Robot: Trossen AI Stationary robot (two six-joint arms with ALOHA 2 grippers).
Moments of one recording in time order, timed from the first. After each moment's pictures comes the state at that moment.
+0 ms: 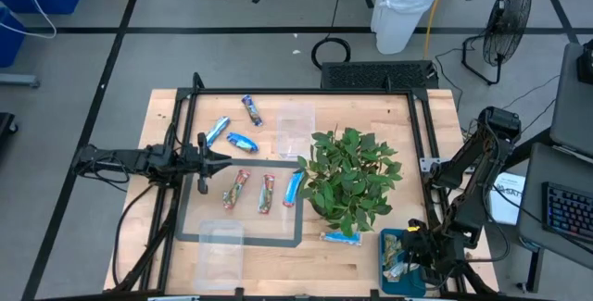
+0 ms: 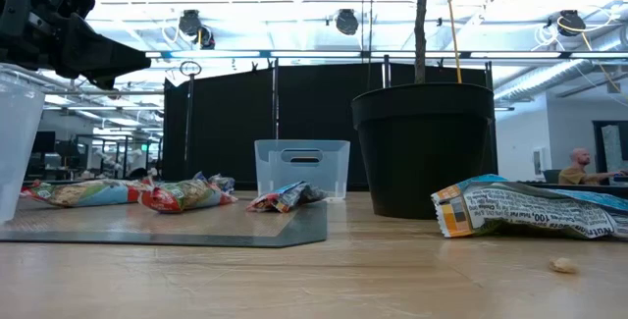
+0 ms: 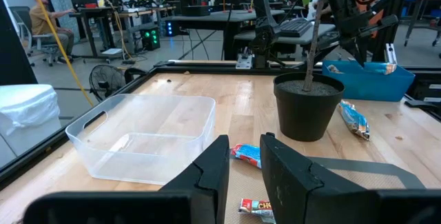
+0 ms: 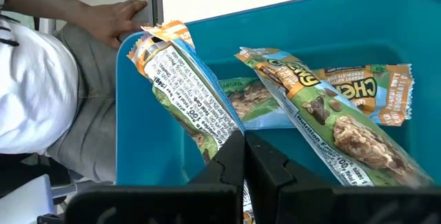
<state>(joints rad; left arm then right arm) -0.12 0.03 0.06 -0.10 -0.24 0.00 1.18 1.27 0.69 -0.44 0.23 1.32</state>
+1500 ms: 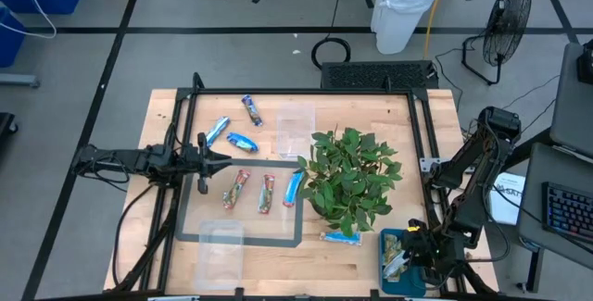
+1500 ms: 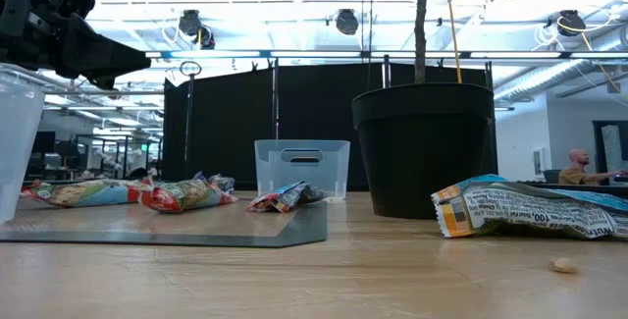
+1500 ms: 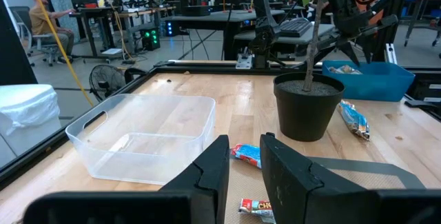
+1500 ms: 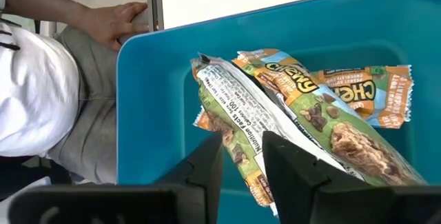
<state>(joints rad) -0.12 0.03 0.06 -0.10 -0.24 0.00 1.18 1.27 0.69 -0.44 0.24 1.32</state>
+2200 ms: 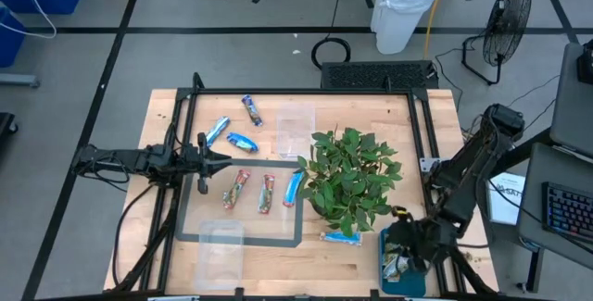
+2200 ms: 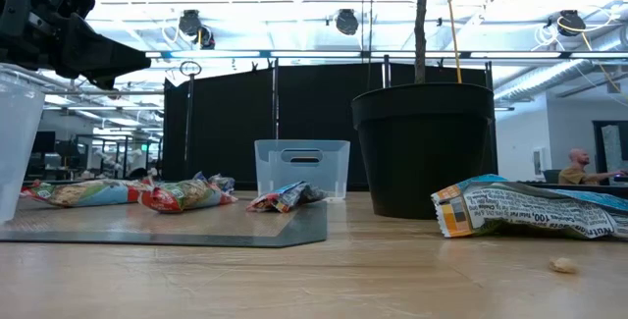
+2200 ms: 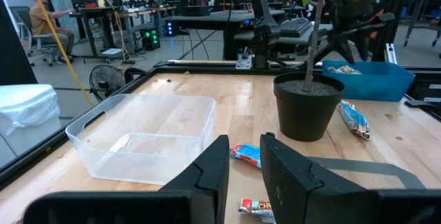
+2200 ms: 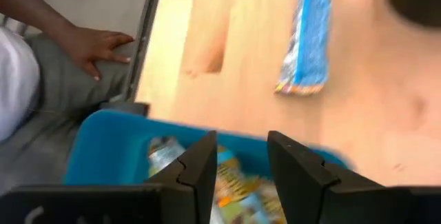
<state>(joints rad) -0.12 0.03 0.06 -0.10 -0.24 0.00 0.99 1.21 0.69 -0.43 0.32 0.84</state>
